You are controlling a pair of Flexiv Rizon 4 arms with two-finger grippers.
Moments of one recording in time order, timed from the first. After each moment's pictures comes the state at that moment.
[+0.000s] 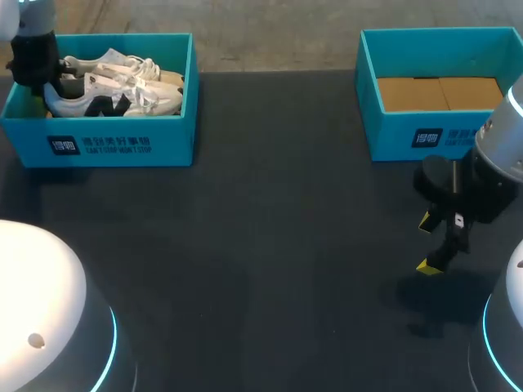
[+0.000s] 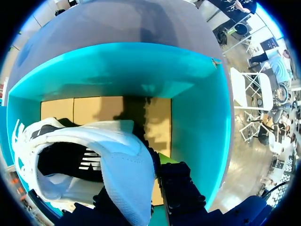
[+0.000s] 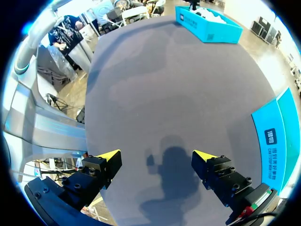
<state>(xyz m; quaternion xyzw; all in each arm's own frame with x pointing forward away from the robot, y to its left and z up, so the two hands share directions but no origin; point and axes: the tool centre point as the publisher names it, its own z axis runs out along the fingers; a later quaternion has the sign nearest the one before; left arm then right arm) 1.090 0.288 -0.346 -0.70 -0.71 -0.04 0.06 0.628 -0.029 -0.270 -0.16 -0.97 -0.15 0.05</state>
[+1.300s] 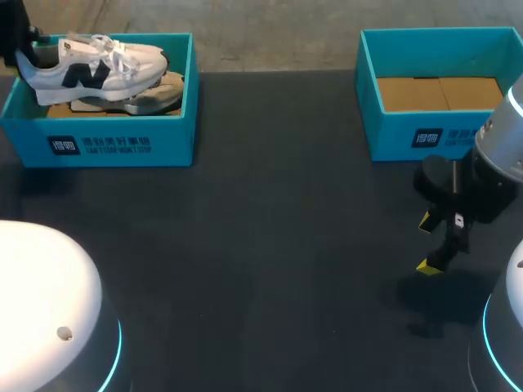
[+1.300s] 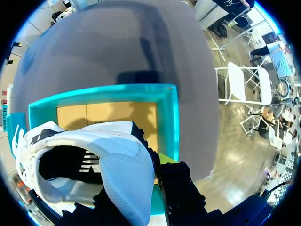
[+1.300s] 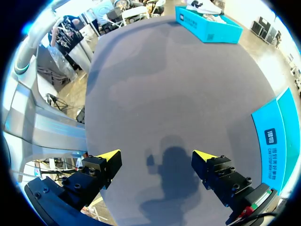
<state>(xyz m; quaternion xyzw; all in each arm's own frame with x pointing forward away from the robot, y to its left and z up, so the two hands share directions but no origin) 1.080 0.304 -0.256 -0.72 -0.69 -0.05 0.01 0.628 -0.029 -0.270 -0.16 -0.97 -0.15 0.05</state>
